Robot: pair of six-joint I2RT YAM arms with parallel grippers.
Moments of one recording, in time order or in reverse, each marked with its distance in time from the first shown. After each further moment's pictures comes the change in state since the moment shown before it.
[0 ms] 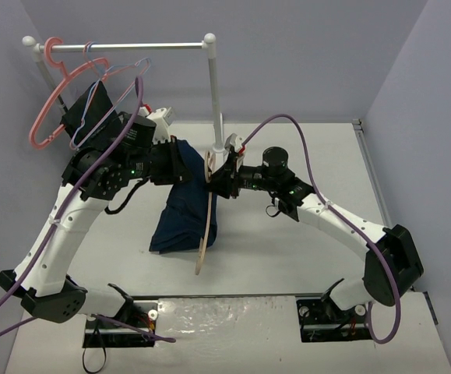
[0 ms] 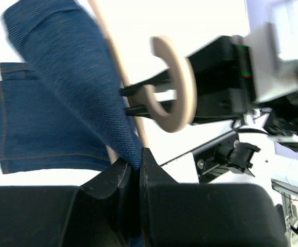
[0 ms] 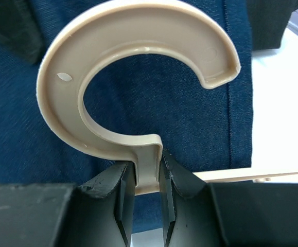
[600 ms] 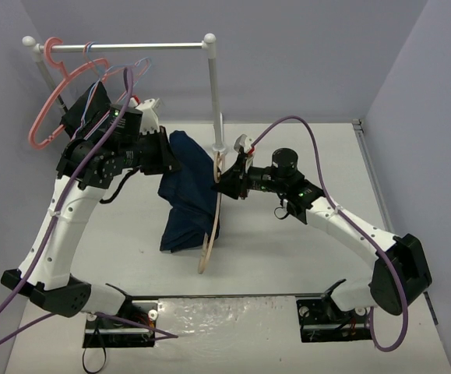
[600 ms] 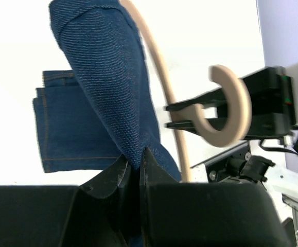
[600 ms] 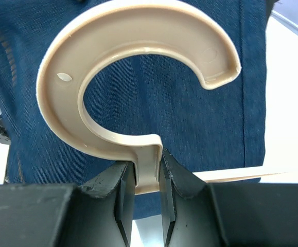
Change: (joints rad) left arm 0.131 0.035 0.036 -0.003 0.058 0.087; right arm -0.038 -0.066 -0.045 -0.049 0.000 -0.015
